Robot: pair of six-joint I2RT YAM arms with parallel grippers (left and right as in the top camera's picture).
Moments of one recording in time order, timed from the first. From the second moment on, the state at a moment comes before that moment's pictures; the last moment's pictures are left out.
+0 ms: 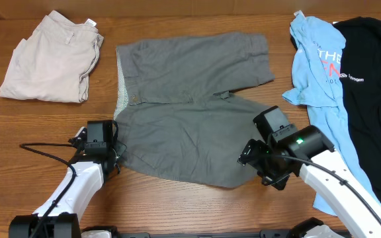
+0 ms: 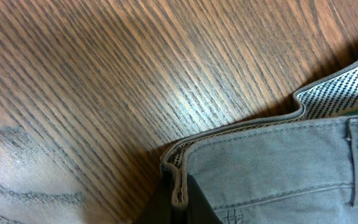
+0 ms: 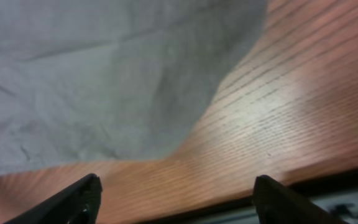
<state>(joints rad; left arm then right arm) 0.01 1.38 0.51 -0.29 -0.16 -0.94 0.47 1.25 0.95 -1.17 -0.17 1.05</state>
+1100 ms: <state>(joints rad) 0.01 1.38 0.52 -0.33 -0.15 -0.93 0.44 1.33 0.92 -1.14 -0.21 0.94</state>
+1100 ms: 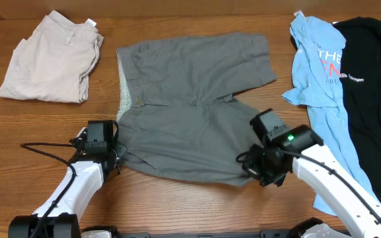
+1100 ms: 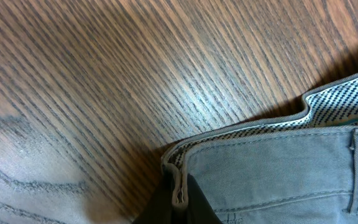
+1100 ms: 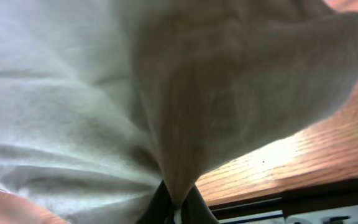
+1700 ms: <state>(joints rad) 0.01 1.37 0.52 -0.33 -0.15 -0.86 0.23 1.69 1.28 -1.01 -0.19 0.63</state>
